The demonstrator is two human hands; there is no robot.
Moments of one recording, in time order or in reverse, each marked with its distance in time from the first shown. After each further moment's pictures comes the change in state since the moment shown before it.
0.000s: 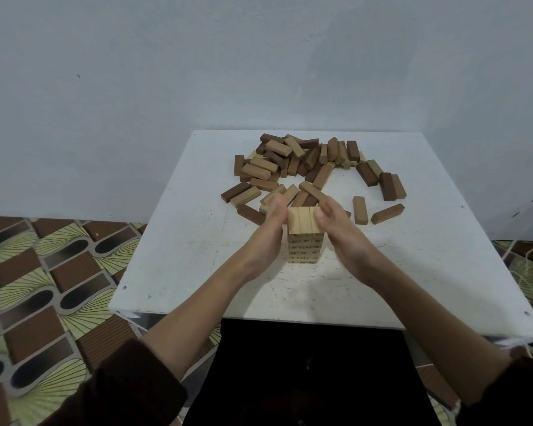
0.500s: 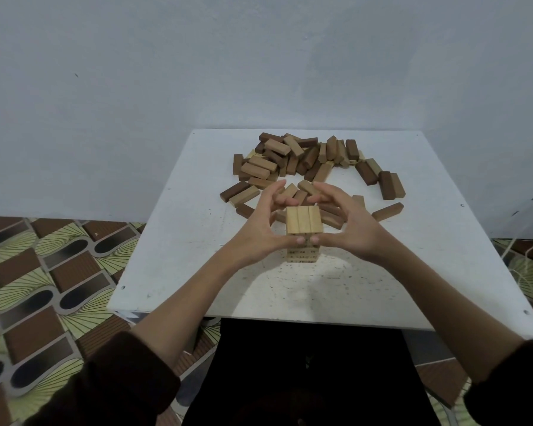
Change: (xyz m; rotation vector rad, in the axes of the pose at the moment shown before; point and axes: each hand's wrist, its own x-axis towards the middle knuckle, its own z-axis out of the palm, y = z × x) left_hand 0.008 0.001 -0.016 0.205 -0.030 0.169; right_hand 0.007 -0.005 -0.029 -0.394 -0.021 -0.107
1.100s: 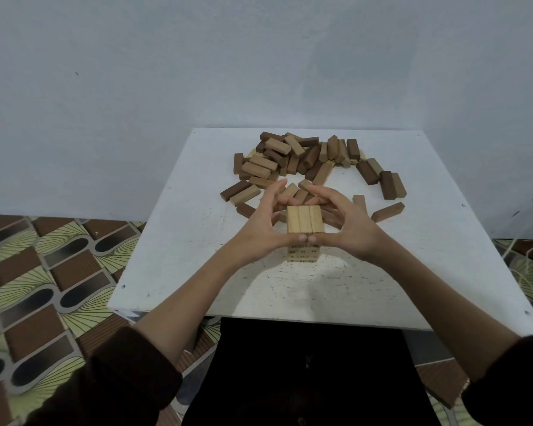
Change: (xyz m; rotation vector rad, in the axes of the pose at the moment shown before) left_hand 0.006 -0.004 0.000 -0.012 -0.006 -0.012; right_hand 0.006 0.005 0.003 0.023 -0.002 0.010
